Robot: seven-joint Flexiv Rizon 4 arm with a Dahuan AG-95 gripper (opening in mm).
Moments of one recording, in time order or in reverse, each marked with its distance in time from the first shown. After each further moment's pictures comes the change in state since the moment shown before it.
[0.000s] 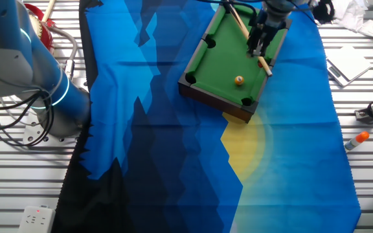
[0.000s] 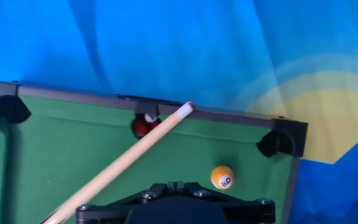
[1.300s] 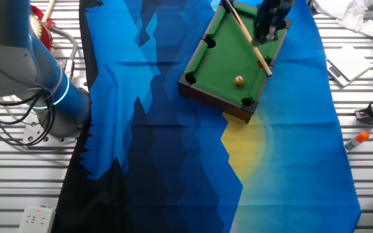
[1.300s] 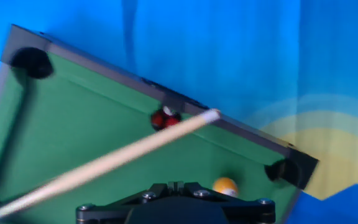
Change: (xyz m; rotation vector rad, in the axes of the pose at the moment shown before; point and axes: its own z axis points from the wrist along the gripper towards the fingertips) arm -0.020 0.068 0.010 0.134 0.034 -0.228
